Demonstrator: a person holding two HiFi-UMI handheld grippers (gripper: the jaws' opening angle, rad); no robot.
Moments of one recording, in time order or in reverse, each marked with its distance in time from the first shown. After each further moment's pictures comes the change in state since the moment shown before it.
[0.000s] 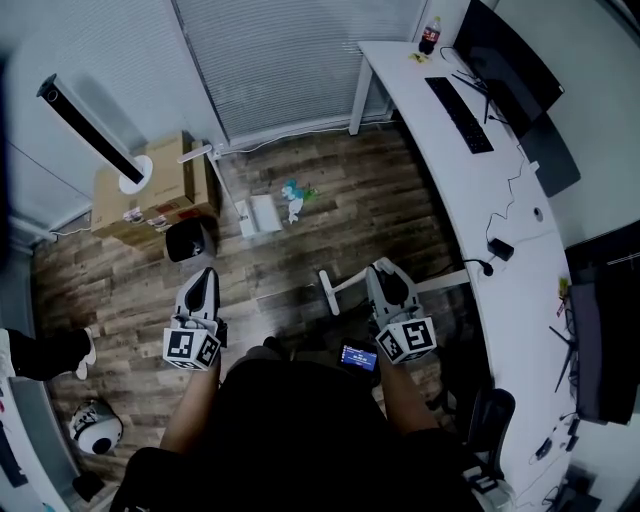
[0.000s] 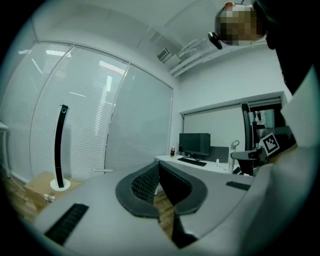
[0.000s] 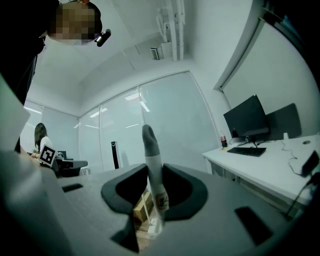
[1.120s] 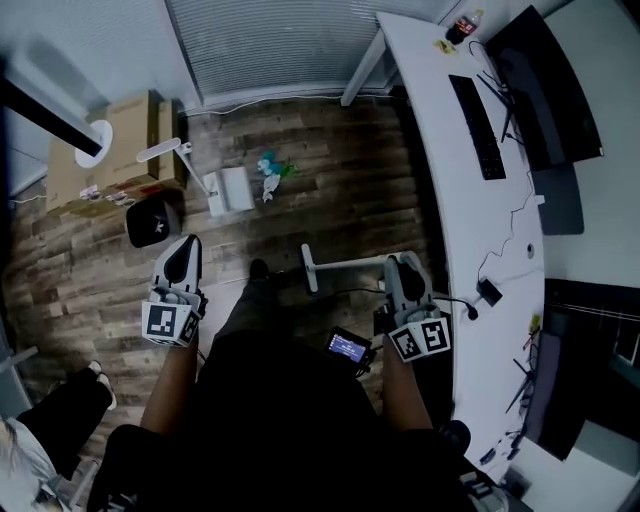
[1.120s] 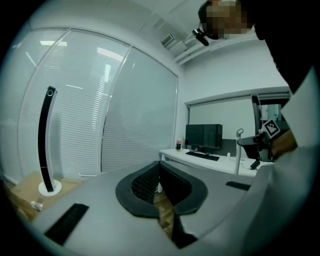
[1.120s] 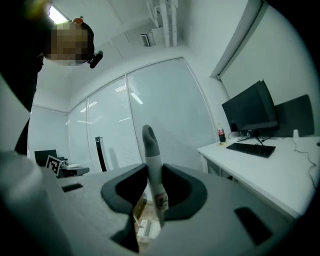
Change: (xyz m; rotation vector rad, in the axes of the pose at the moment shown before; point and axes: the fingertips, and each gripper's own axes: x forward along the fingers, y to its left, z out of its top) left arm 0.180 0.086 -0.035 0.001 0.079 -0.007; right arm 0.142 -0.106 0.016 0.026 0.092 -0.046
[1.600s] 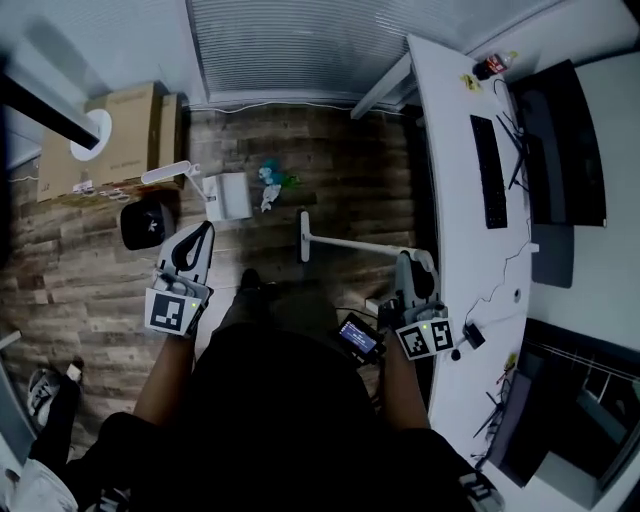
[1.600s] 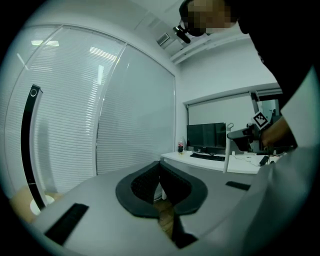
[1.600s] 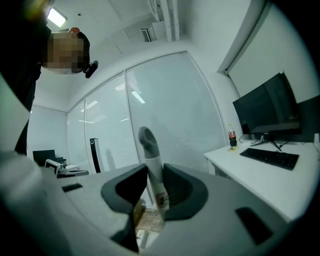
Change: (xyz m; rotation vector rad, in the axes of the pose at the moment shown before) left arm 0.100 0.049 0.038 0.064 -0.033 -0.052; right arm 0.135 -0.020 0.051 -0.019 0.001 0.035
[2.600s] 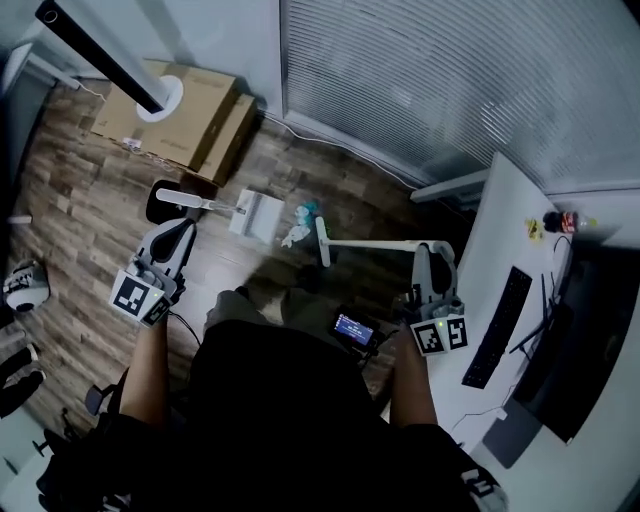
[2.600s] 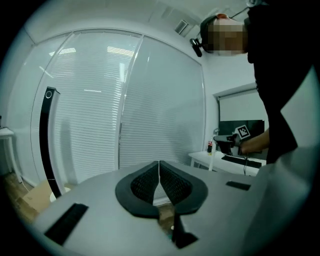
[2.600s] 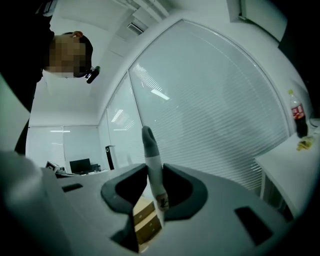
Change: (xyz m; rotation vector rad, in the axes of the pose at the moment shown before) left arm 0.096 0.084 0.031 -0.098 0.073 0.309; right arm 0.310 -0.107 0.057 0.044 0.024 0.485
